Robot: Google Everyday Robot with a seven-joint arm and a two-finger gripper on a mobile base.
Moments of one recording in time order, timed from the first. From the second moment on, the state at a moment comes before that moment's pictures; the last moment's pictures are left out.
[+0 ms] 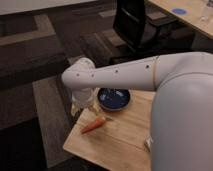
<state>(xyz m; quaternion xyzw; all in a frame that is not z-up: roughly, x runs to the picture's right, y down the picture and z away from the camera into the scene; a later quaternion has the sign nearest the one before) -0.091 0.127 0.706 -0.27 0.23 0.66 0.66</state>
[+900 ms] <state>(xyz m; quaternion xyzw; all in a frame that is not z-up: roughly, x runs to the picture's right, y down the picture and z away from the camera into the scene) -0.047 0.168 0.732 -0.29 0.22 0.71 0.61</state>
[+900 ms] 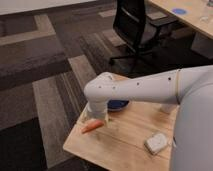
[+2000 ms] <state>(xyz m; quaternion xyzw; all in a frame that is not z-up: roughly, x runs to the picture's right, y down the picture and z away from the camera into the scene) -0.041 0.175 0.764 -0.28 0.22 0.72 0.60</state>
